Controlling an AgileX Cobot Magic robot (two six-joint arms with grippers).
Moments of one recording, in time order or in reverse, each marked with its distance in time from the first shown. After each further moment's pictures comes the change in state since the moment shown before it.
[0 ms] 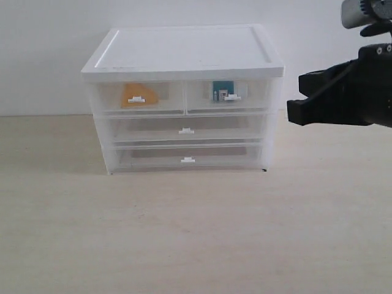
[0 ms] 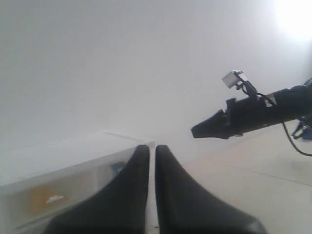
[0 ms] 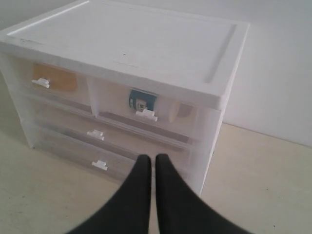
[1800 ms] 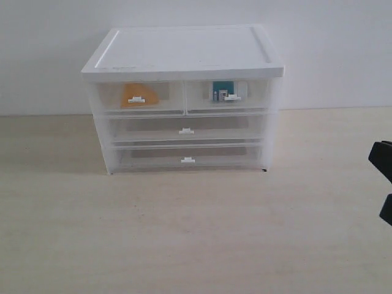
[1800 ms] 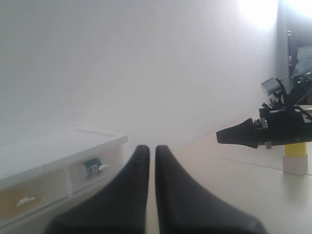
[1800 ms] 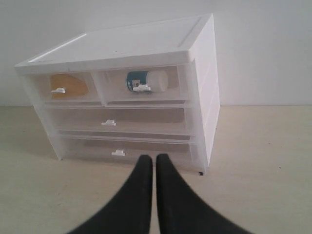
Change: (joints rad) left arm 0.000 0.000 0.000 0.002 -0.089 0.009; right arm 0.000 -0.460 0.475 0.118 -0.174 0.110
